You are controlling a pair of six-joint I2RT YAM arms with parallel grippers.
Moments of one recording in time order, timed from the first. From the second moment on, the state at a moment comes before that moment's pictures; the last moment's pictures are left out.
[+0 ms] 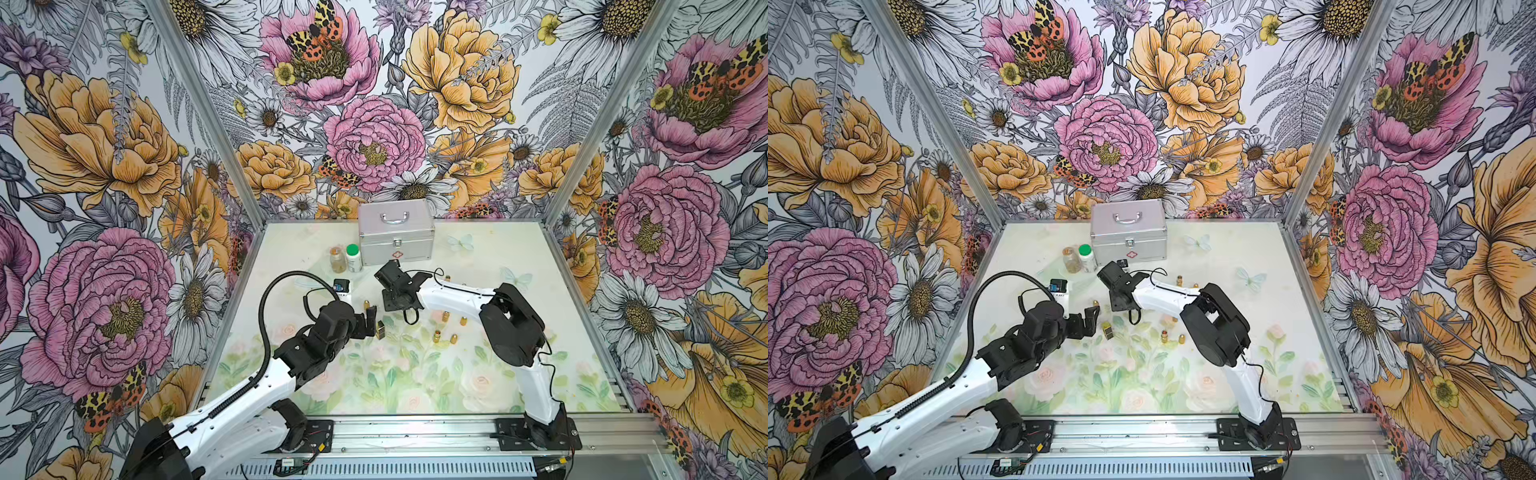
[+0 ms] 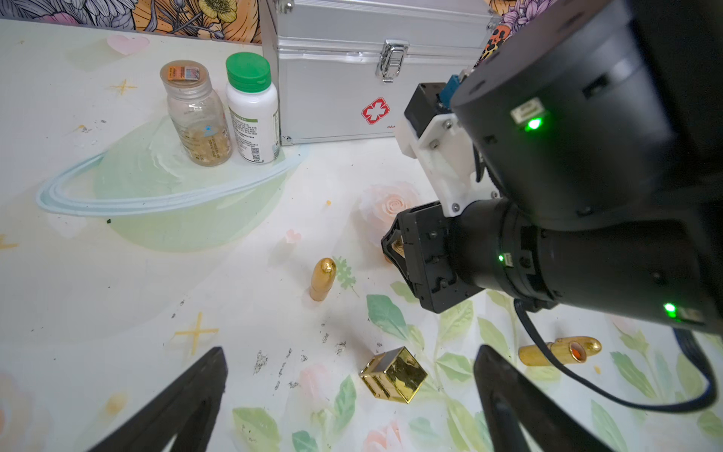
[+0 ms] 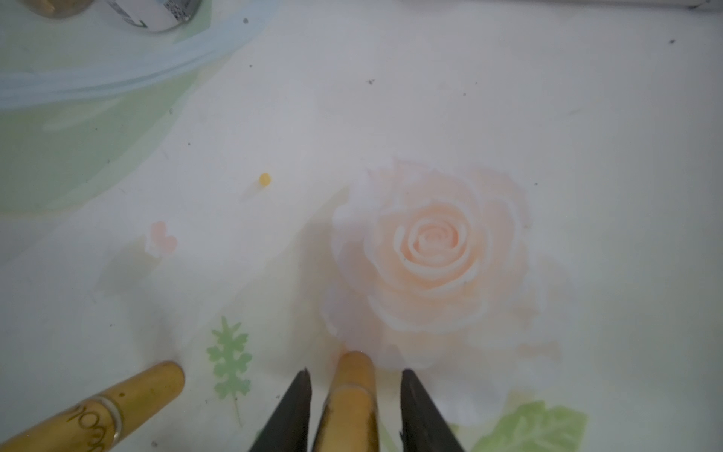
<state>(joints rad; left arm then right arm) -0.72 0.91 0.57 -0.27 -0.34 -0.46 0.82 2.14 1.60 -0.57 0.21 0.57</state>
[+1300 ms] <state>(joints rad) -0.78 0.87 0.56 -0.25 -0.30 -0.40 0.76 1.79 1.43 -0.64 0.08 0.51</state>
